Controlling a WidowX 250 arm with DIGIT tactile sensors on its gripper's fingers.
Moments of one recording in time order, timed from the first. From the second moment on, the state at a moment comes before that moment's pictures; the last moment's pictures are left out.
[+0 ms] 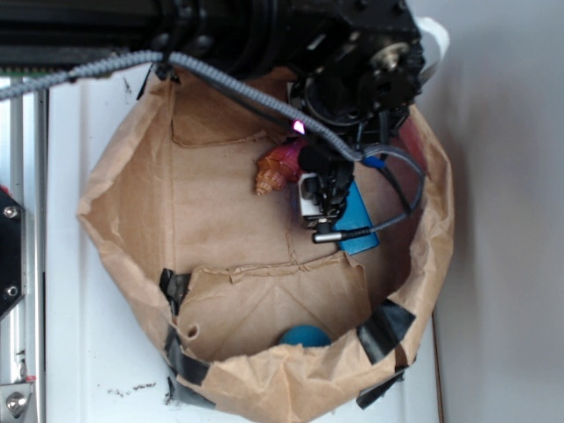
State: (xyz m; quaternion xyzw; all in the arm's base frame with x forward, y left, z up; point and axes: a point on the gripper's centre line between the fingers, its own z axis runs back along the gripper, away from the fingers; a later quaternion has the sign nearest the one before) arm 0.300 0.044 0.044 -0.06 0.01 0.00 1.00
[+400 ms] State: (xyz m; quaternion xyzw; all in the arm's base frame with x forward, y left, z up) arm 0.256 0.014 0.013 -0.04 0.00 0.00 1.00
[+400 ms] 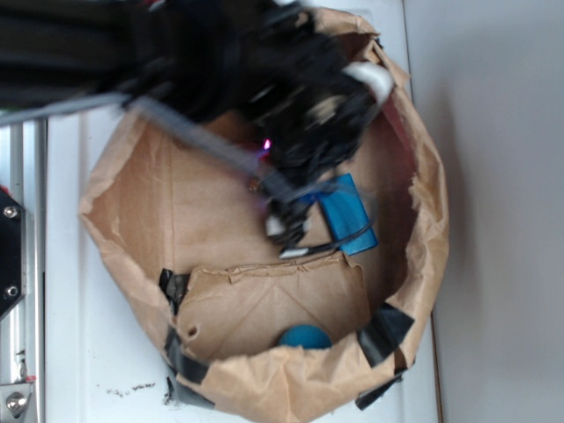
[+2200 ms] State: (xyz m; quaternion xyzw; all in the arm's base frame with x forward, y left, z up) arm 0.270 0.053 0.145 -0.10 -0.02 0.05 0.99
